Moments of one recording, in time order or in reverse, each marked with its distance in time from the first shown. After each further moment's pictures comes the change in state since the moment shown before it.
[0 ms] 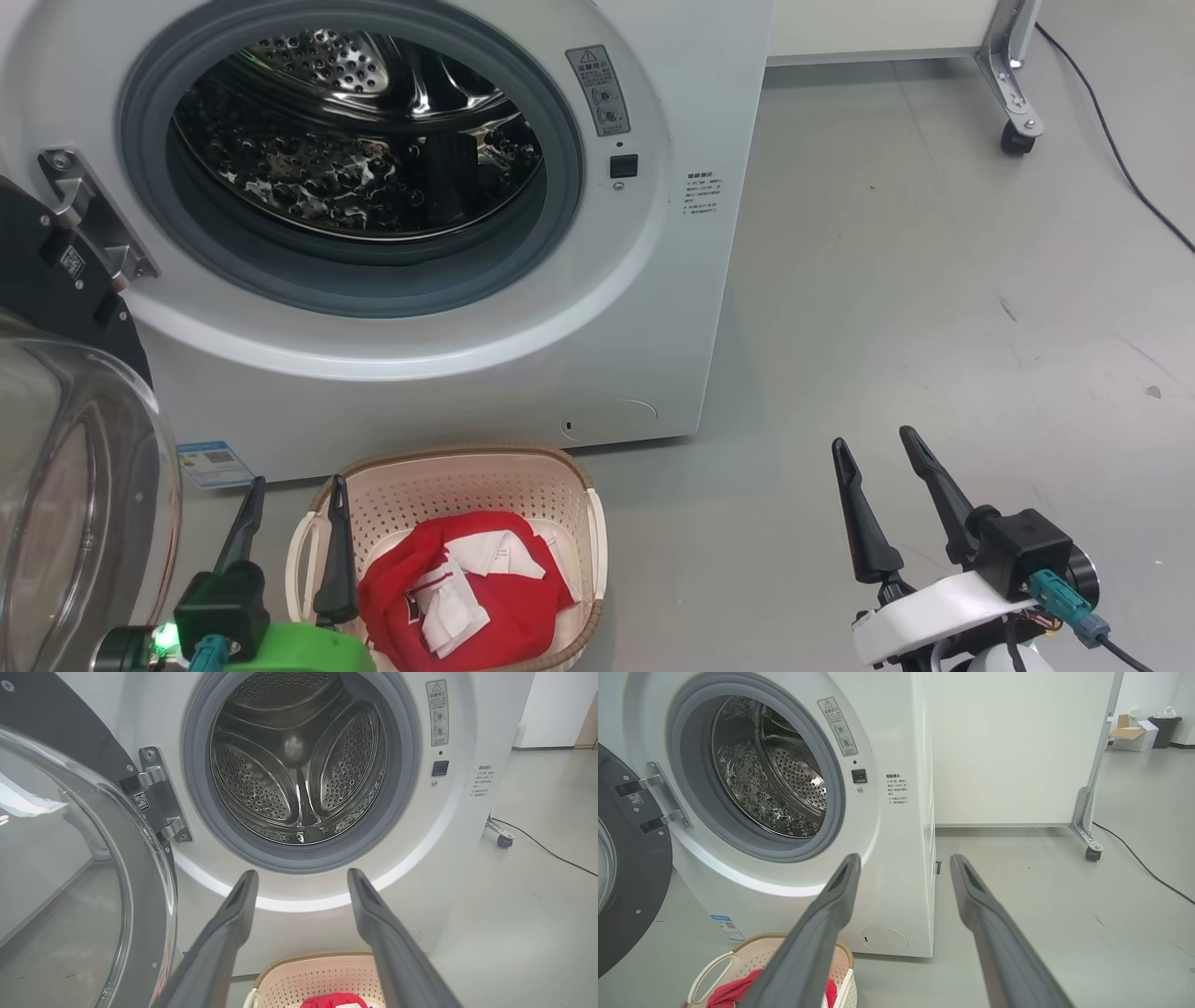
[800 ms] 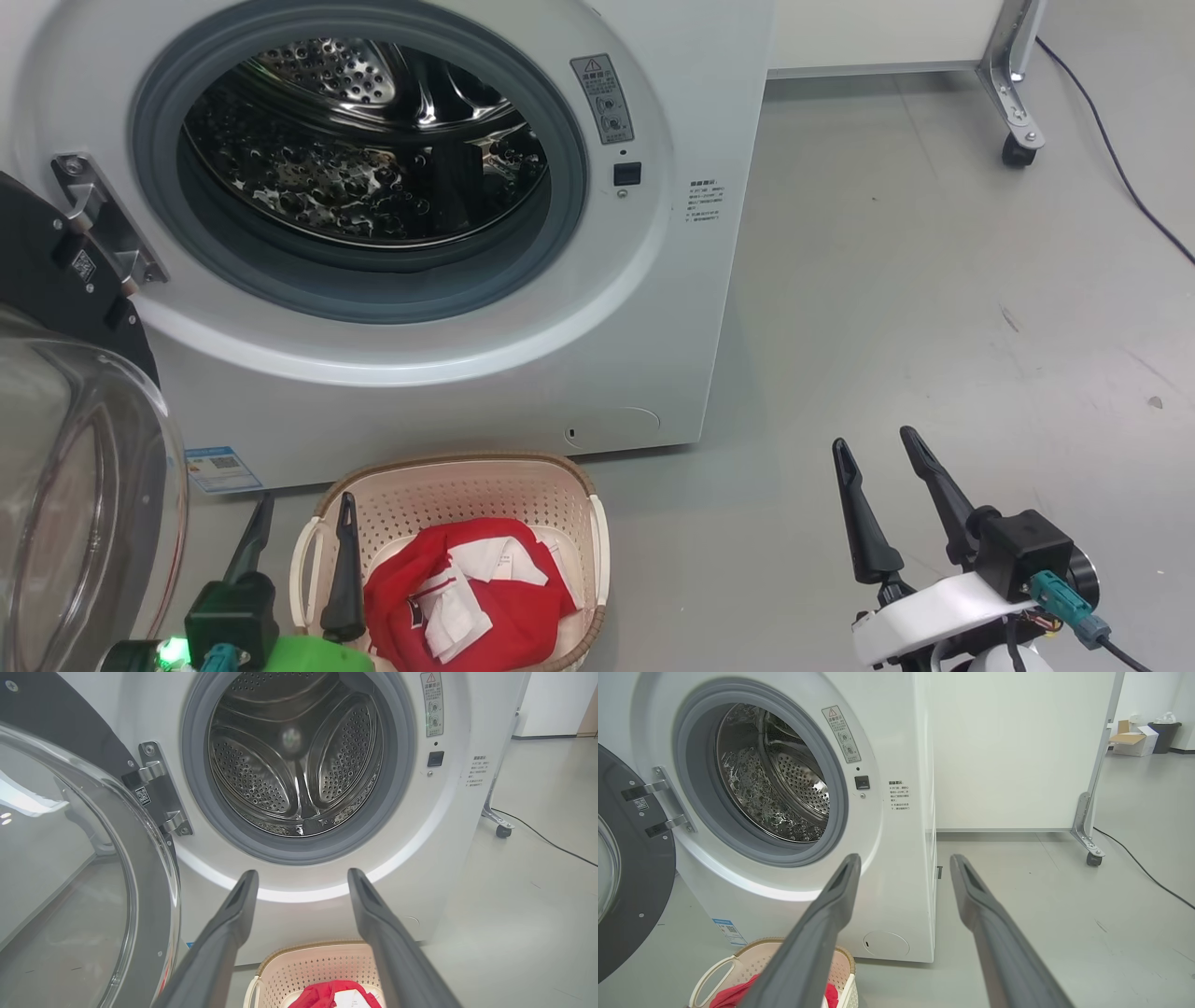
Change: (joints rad) left arm 0.043 0.001 -0.007 -0.060 0.020 0.007 0.062; right arm 0.002 0.000 0.000 -0.004 0.002 -0.001 0.000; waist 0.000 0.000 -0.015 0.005
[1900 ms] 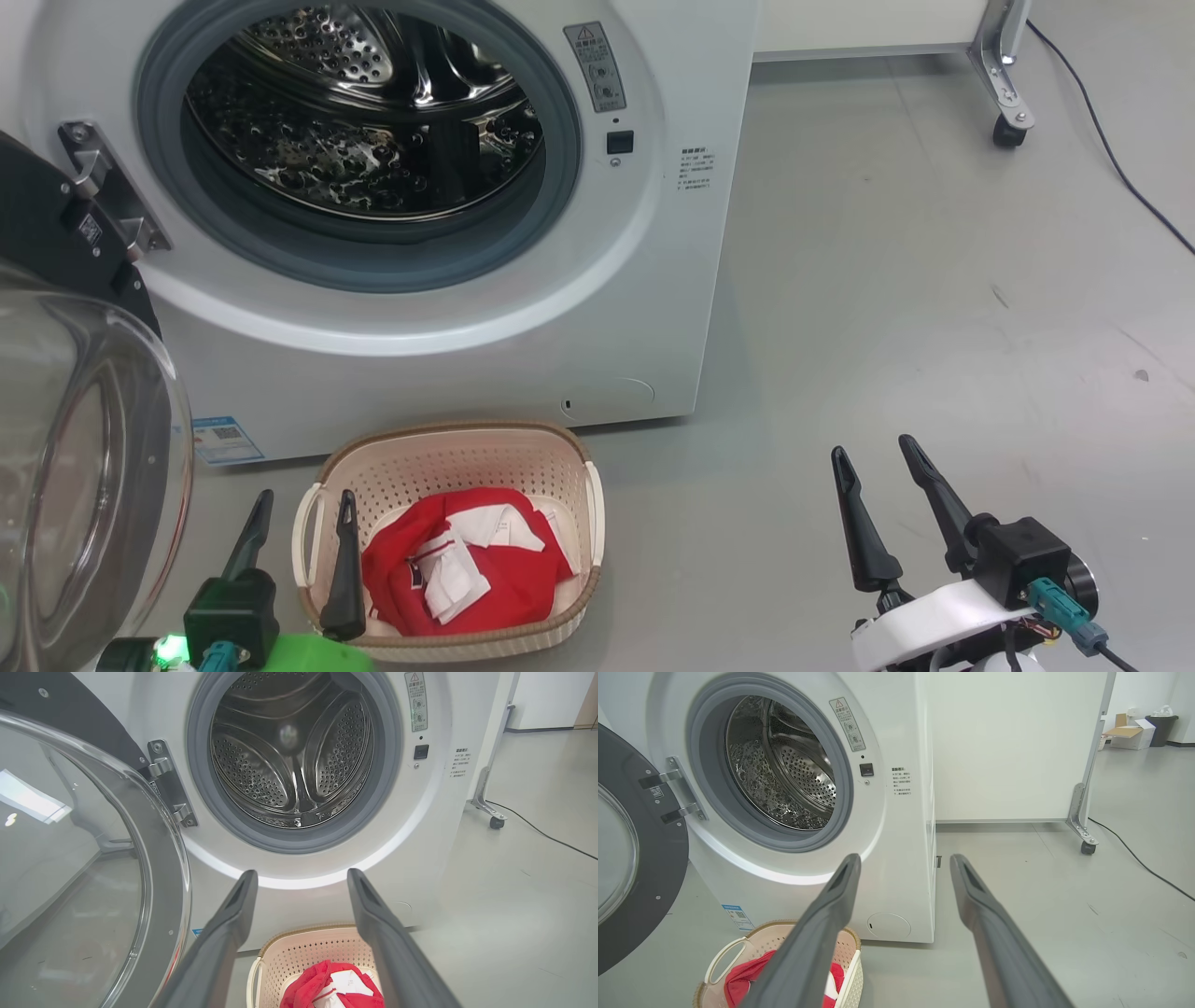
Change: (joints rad) left arm 0.017 0.002 0.004 -0.053 0.016 0.003 0.046; right arm 0.013 0.000 0.004 0.000 0.000 -0.008 0.000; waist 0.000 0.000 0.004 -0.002
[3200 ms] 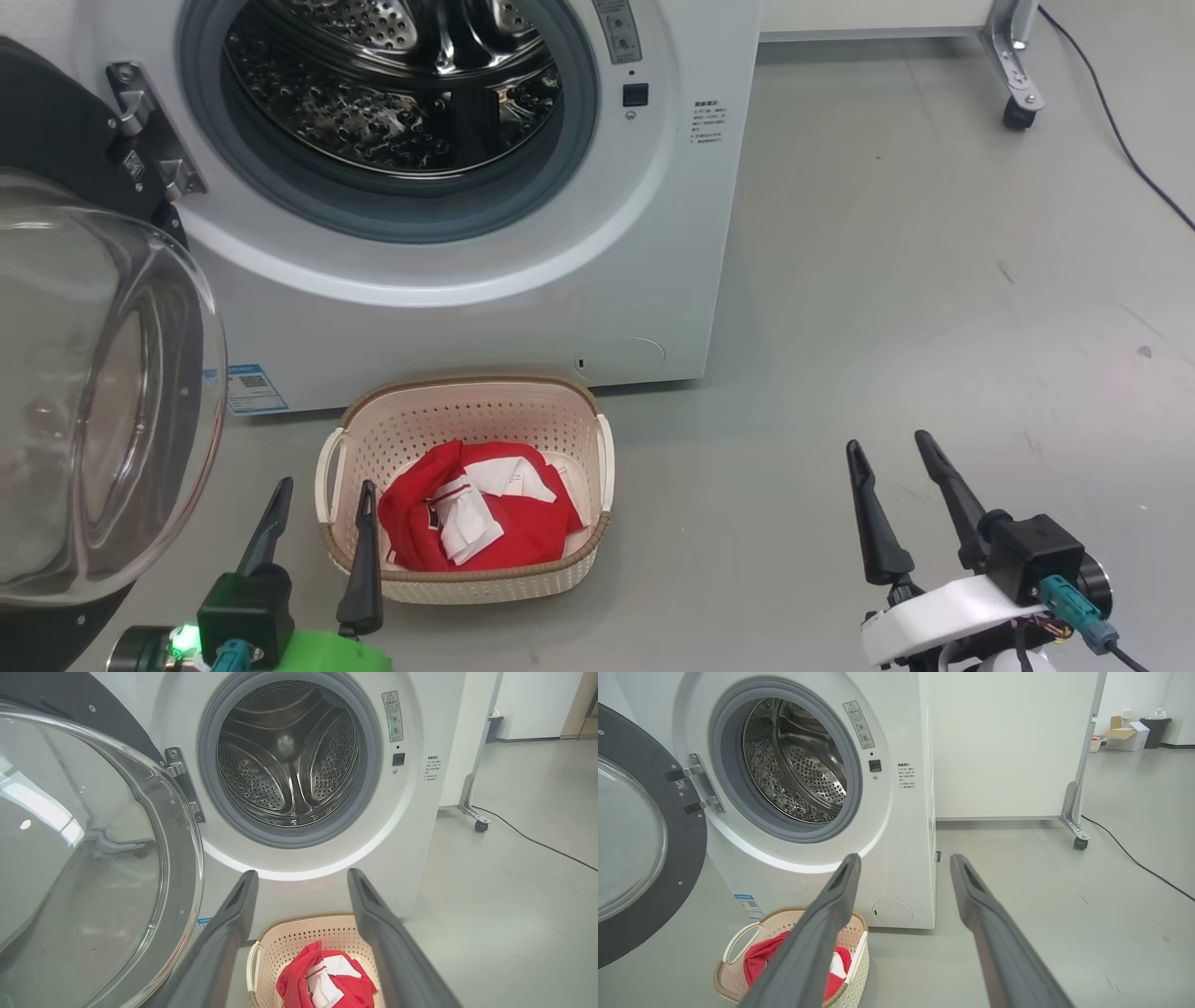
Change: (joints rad) left arm 0.000 -0.002 -0.032 -0.046 -0.002 0.000 0.010; right arm 0.000 0.000 -0.019 -0.006 0.000 -0.001 0.000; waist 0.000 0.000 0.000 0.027
